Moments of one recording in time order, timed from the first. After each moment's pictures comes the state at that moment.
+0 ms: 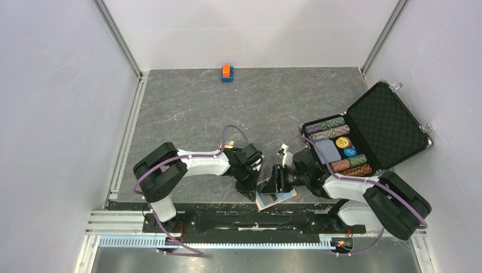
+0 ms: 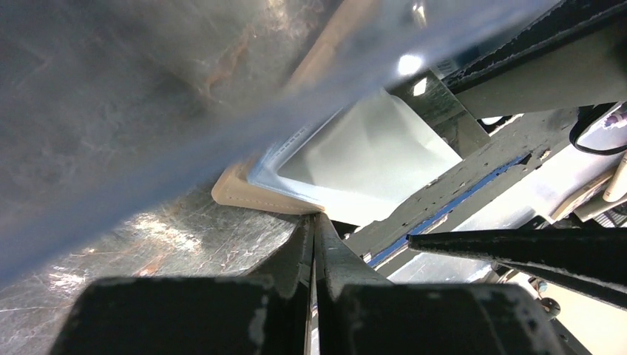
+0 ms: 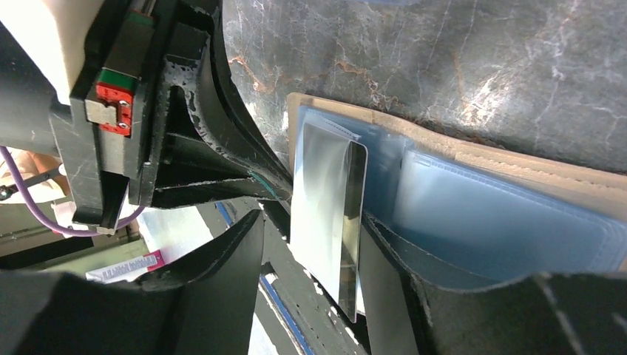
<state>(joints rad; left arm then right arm) -1.00 1.73 0.91 -0.41 0.39 -0.68 0.69 1.26 0.23 0.33 -0.57 0.74</state>
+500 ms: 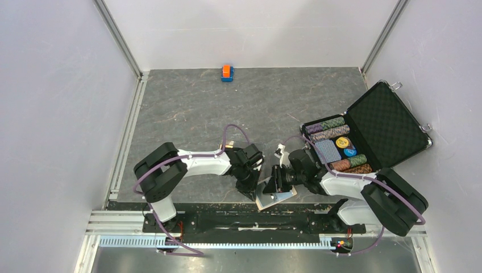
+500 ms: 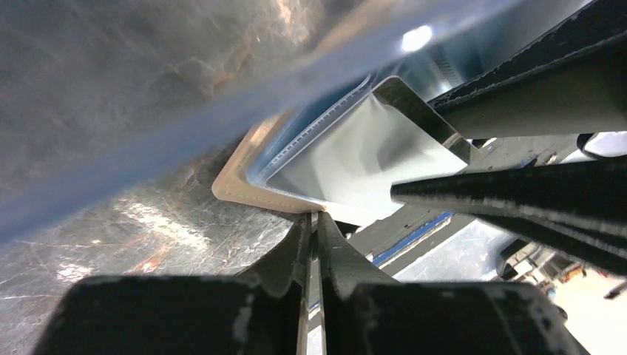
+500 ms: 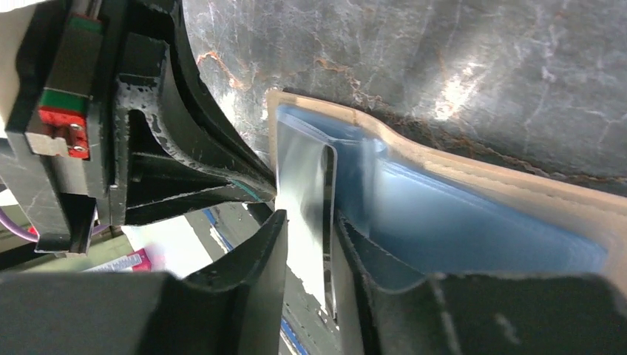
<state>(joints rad) -1.01 1.74 0.94 -0.45 0.37 -0.68 0.71 1.30 0.28 0.26 -0.54 0.71</state>
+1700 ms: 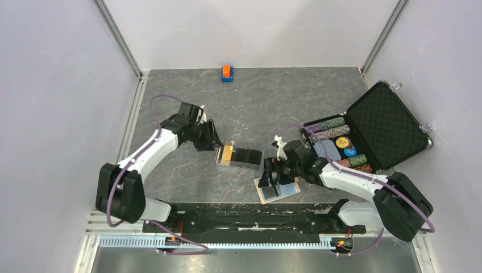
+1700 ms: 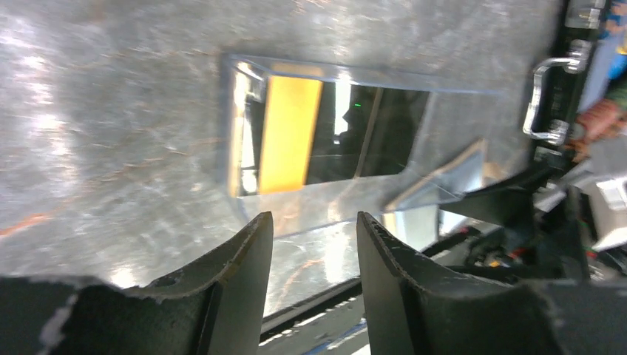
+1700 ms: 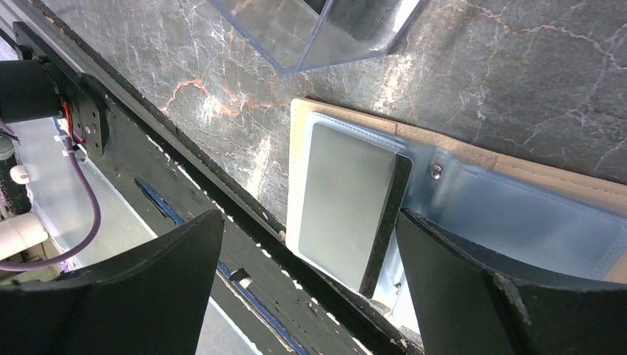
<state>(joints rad) -0.34 1.36 0.92 -0.53 0.37 -0.56 0.73 1.24 0.50 -0.13 -0.39 0.58</state>
